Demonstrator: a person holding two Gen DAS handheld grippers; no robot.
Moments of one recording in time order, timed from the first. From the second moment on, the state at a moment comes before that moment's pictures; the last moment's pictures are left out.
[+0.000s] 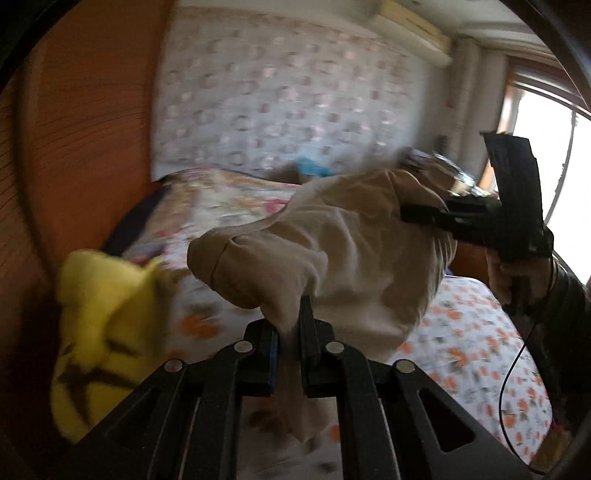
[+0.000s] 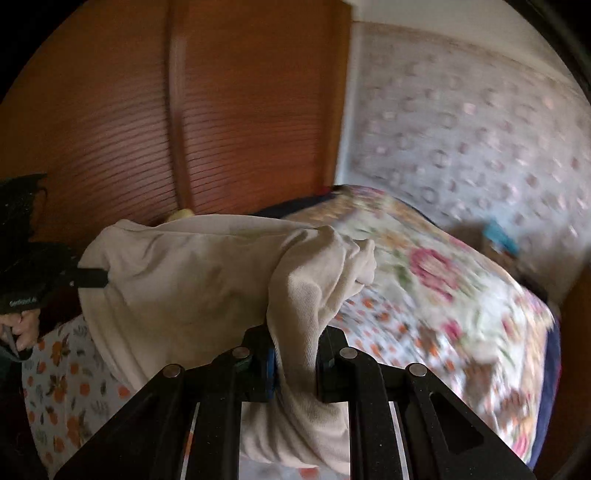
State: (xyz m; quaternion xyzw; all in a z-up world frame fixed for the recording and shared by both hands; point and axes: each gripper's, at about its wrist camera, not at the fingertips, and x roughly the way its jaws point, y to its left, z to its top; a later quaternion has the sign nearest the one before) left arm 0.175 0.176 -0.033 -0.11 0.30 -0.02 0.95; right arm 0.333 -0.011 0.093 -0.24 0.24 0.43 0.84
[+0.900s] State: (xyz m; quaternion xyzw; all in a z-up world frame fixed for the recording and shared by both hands) left arm 0.118 0.239 -0.084 -0.14 0.33 0.07 0.93; right arm 0.408 0.147 0.038 -0.24 0.28 0.43 0.82
